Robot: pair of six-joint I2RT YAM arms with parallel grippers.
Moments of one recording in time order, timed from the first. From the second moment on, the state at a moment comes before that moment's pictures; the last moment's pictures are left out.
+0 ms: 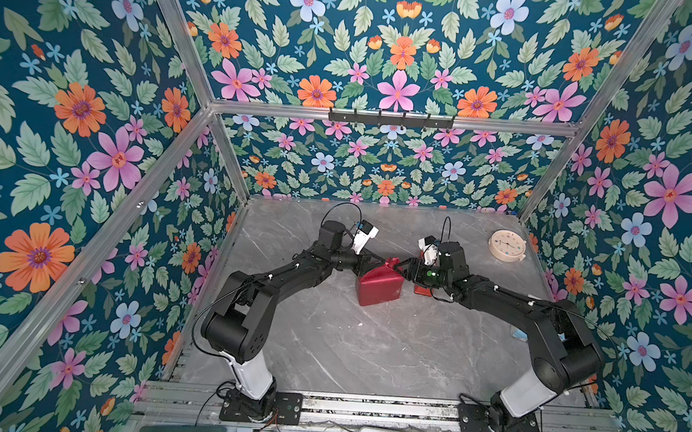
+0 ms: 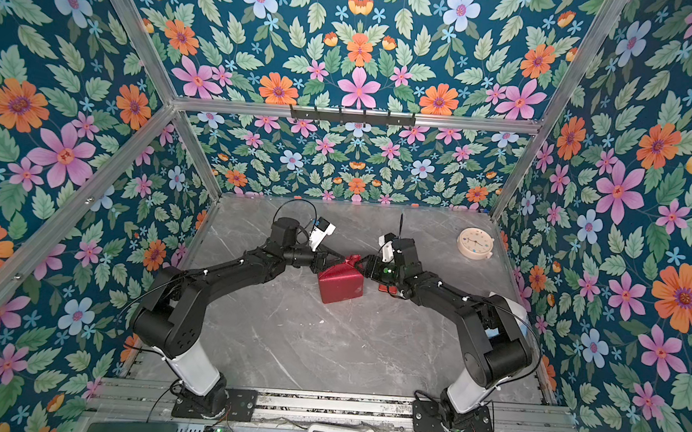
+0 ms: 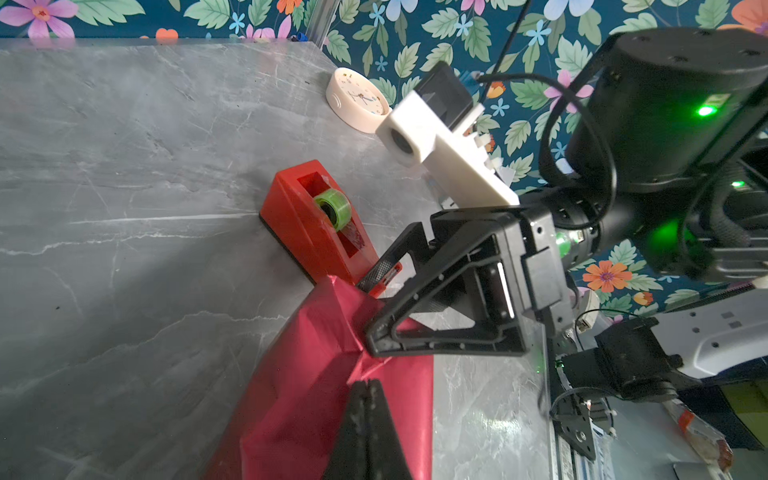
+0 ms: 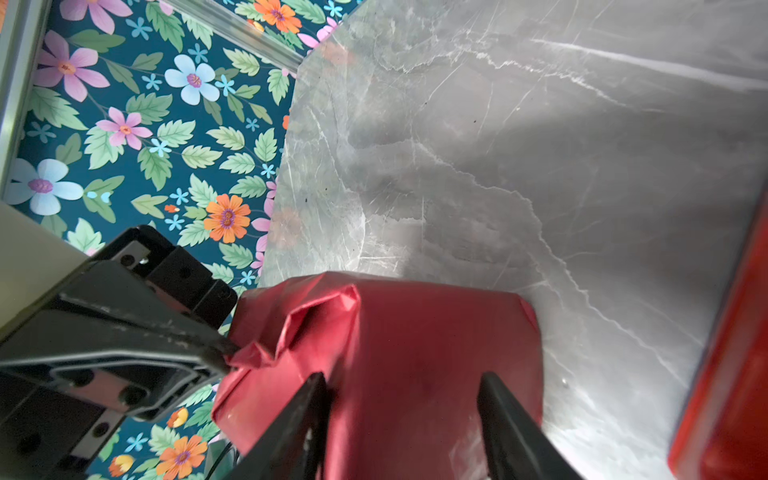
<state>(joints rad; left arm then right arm) -0.47 1.71 1.03 0.18 0.81 -0.18 0.43 1.63 0.88 0.14 -0.46 0.71</state>
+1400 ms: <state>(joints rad) -0.50 1.66 0.94 0.16 0.85 -0.10 0.45 1.74 1.05 0.02 -0.45 0.70</state>
